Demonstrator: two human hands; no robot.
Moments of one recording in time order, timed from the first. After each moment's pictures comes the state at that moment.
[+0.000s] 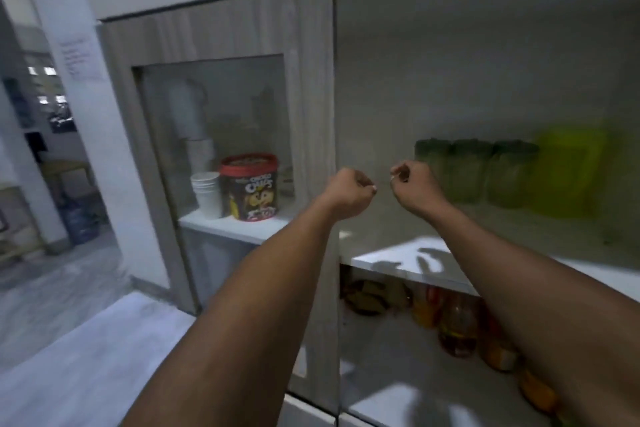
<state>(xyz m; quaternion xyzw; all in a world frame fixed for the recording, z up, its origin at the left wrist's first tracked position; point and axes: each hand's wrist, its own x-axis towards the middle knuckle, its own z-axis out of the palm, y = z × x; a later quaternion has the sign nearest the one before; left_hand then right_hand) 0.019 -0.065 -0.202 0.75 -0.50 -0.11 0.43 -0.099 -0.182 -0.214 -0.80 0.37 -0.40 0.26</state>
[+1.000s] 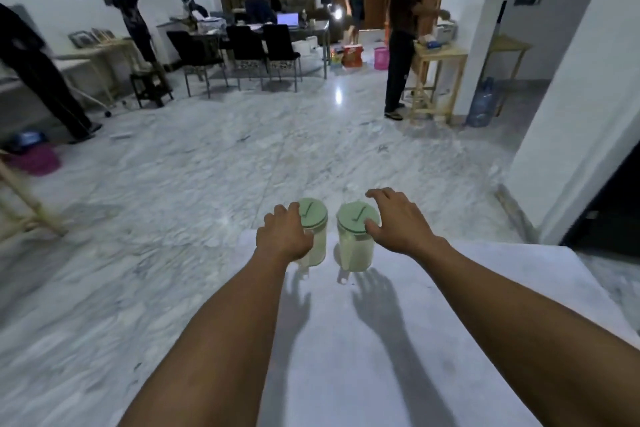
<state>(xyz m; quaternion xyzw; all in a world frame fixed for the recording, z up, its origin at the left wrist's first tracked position) 0.369 0.718 -0.425 0.96 0.23 -0.02 0.16 0.457 0.508 -0.416 -0.95 -0.27 -0.02 0.16</state>
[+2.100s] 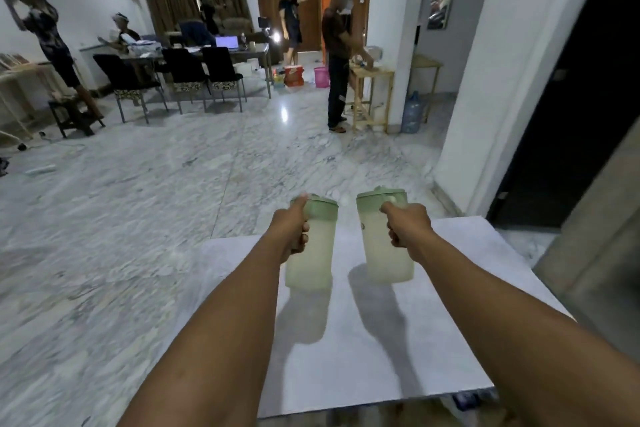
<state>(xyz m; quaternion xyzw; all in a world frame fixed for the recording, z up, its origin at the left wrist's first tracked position) 0.343 0.640 -0.402 0.67 0.26 -0.05 0.69 0.377 0.417 -0.400 -0.78 0.13 0.06 0.61</state>
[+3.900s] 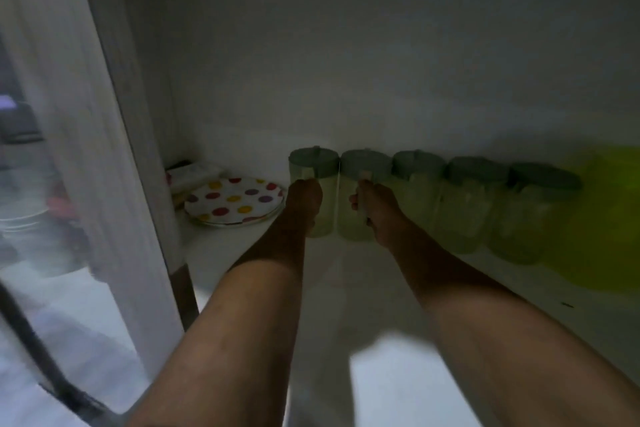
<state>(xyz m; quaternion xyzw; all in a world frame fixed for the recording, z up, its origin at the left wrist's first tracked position) 0.141 -0.383 -0.250 0.69 -0.19 -0.29 0.64 0.028 -0.449 -0.250 -0.61 0.41 -0.33 0.59</state>
